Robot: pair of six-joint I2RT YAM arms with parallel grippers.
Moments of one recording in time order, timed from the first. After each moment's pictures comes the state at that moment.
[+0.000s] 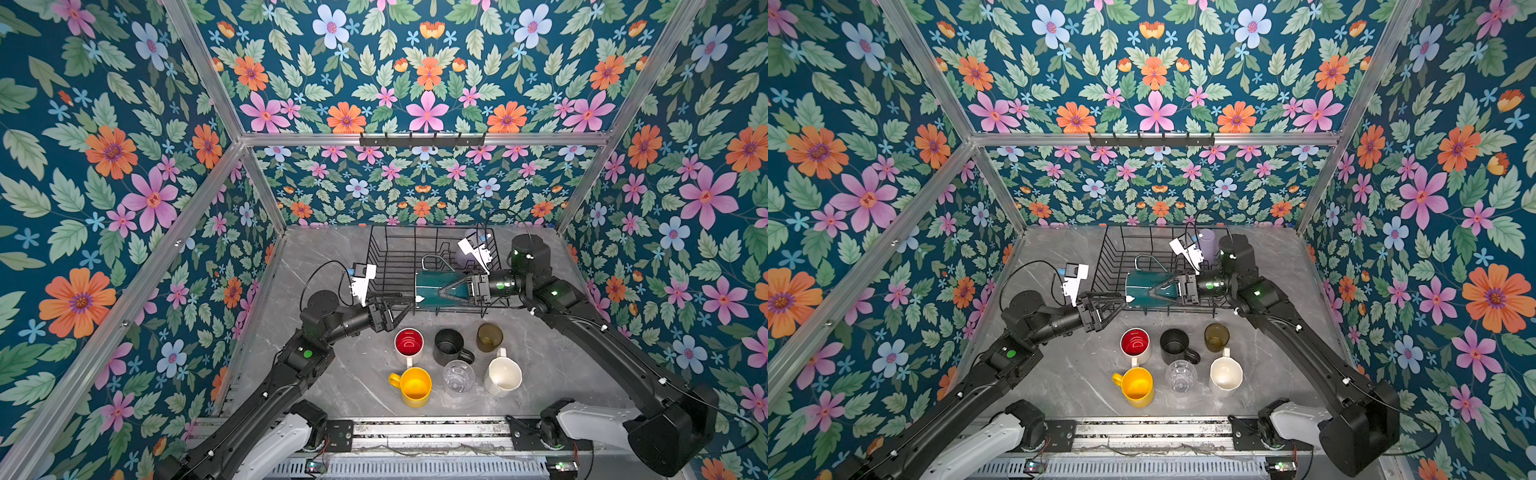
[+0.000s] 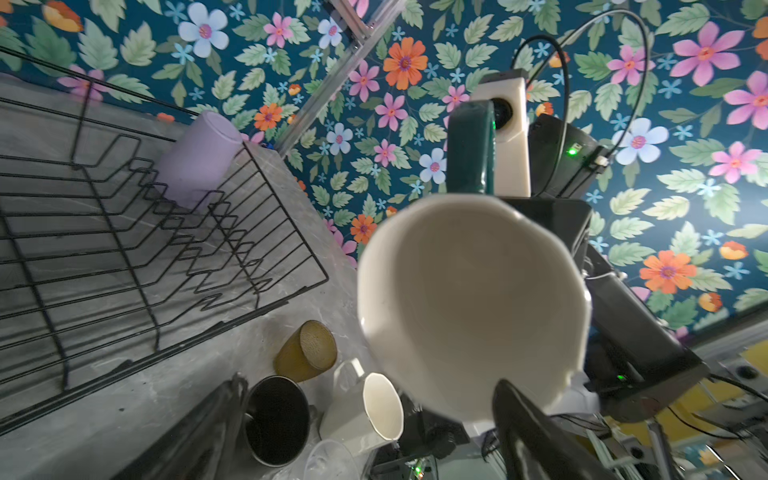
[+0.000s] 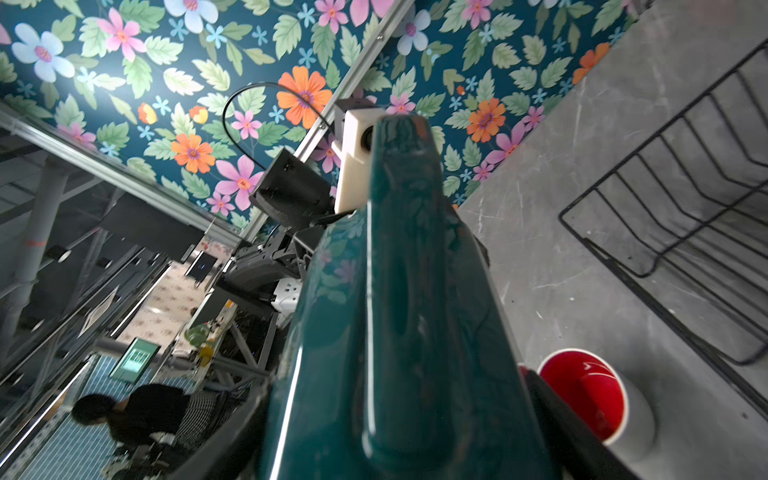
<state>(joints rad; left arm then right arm) -0.57 0.81 0.65 0.10 0.53 -0.75 0.45 1.22 1.16 -0.27 -1.04 0.52</state>
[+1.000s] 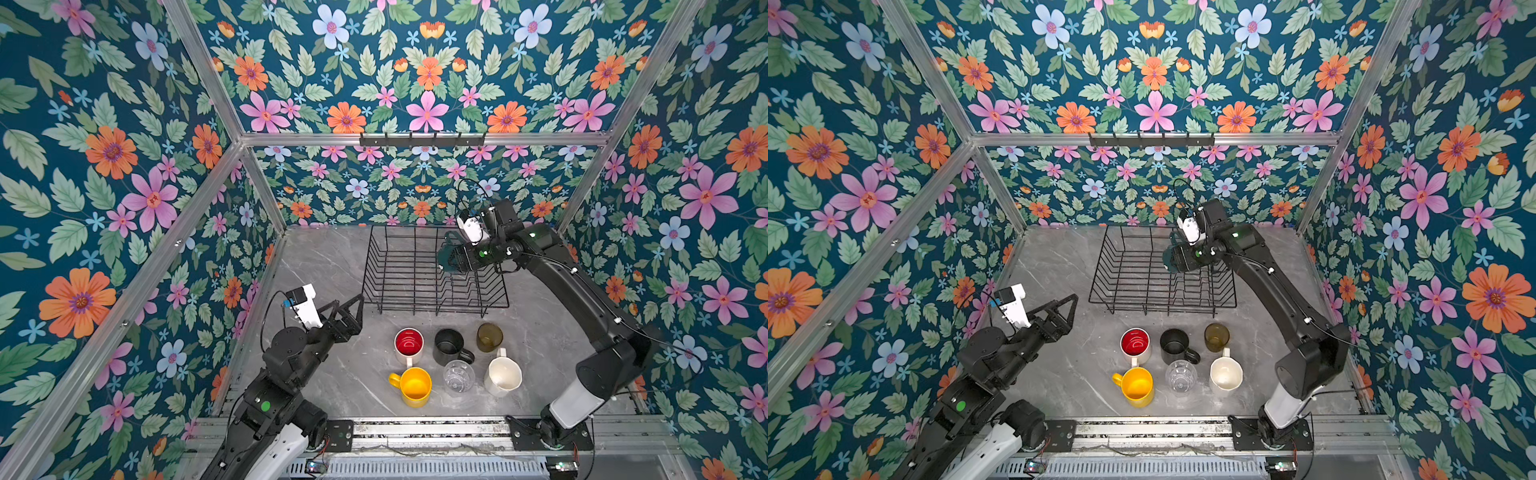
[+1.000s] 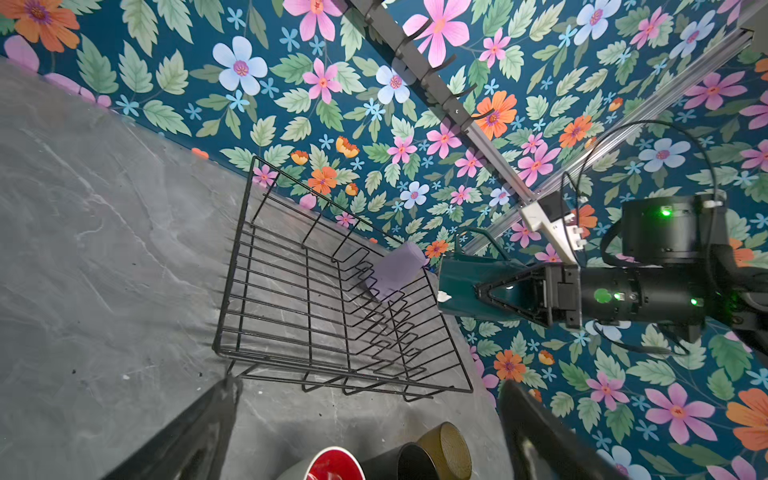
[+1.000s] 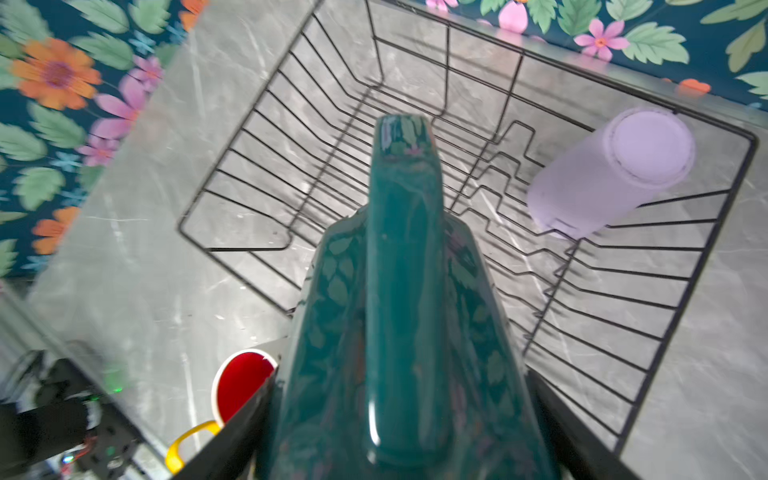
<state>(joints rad) -0.57 0.38 0.62 -0.34 -0.12 -0.73 0.46 1.71 1.84 -1.03 -0.13 0.05</state>
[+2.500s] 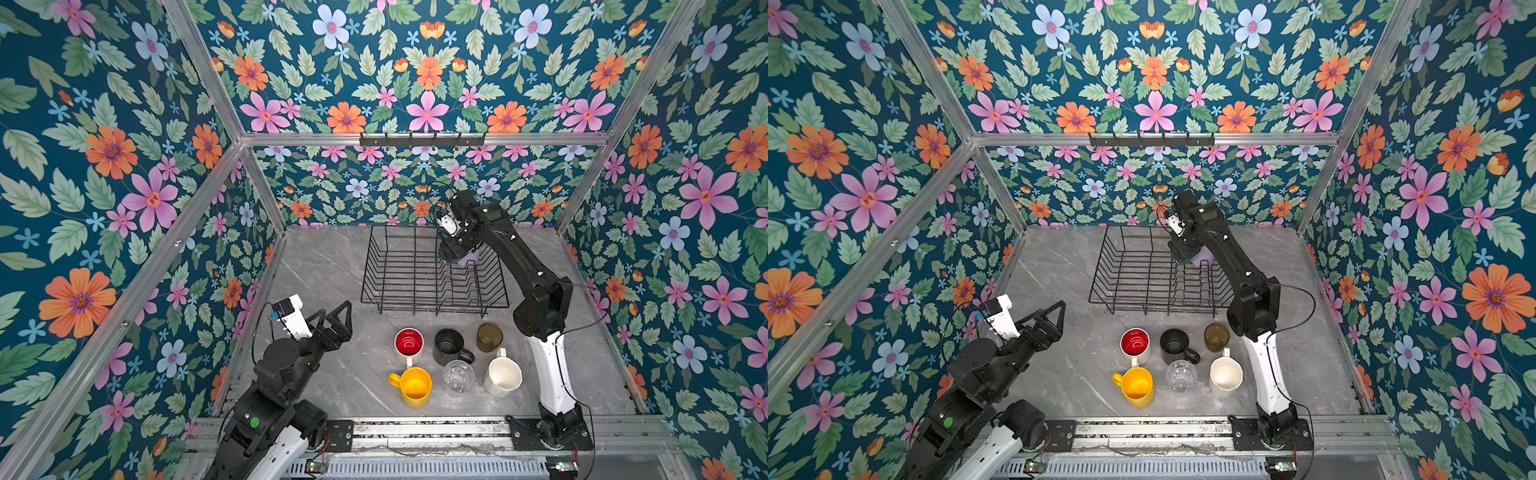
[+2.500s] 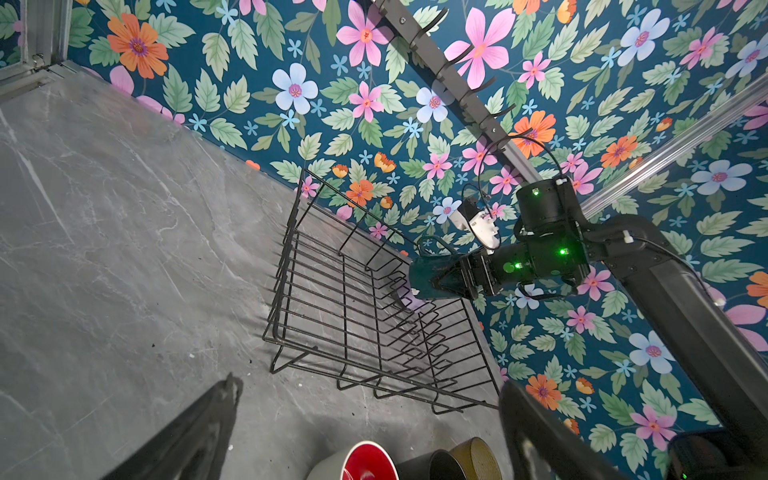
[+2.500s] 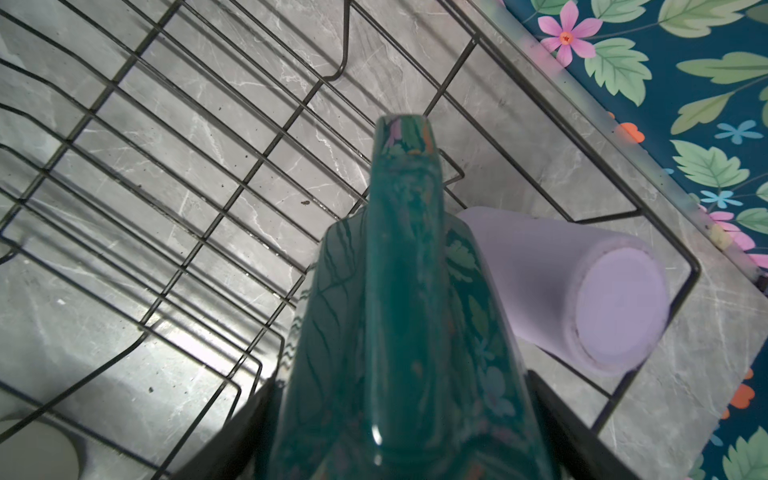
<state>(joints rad) -0.57 0.29 0.61 -0.46 -0.21 -0.73 0.42 2.29 2.44 -1.25 0.09 -0.24</state>
